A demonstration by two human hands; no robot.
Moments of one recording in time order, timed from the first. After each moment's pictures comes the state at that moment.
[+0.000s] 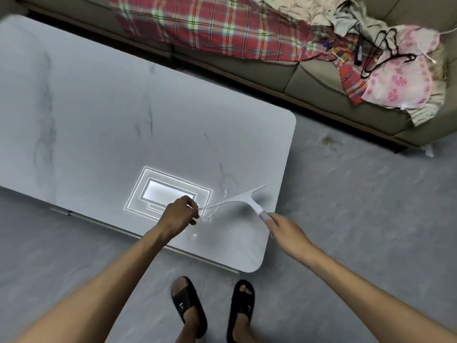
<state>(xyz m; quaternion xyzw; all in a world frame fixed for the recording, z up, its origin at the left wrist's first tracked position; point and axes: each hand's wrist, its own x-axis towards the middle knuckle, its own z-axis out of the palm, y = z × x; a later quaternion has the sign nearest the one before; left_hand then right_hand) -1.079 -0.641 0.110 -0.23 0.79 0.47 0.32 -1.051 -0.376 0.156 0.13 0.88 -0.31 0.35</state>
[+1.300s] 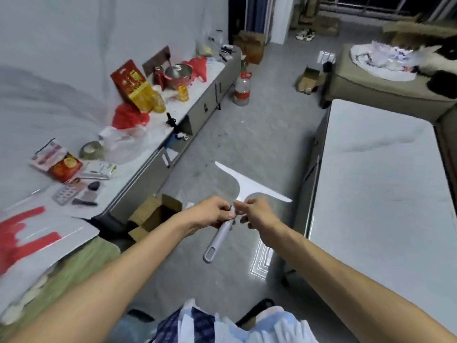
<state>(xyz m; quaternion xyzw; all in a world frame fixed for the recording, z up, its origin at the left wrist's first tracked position) -0.563 -0.394 0.392 -0.56 0.53 0.62 -0.13 -0.714 -0.392 0.396 -0.42 0.63 -0.24 0.61</state>
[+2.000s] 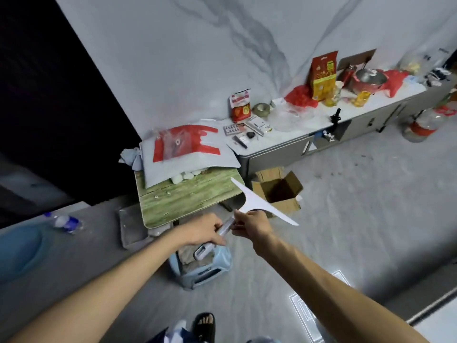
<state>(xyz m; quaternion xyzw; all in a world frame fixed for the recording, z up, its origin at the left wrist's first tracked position) -0.343 -0.002 0.391 -0.81 0.38 0.44 -0.11 -0.447 -0.114 0.364 -0.48 0.46 -0.03 0.74</state>
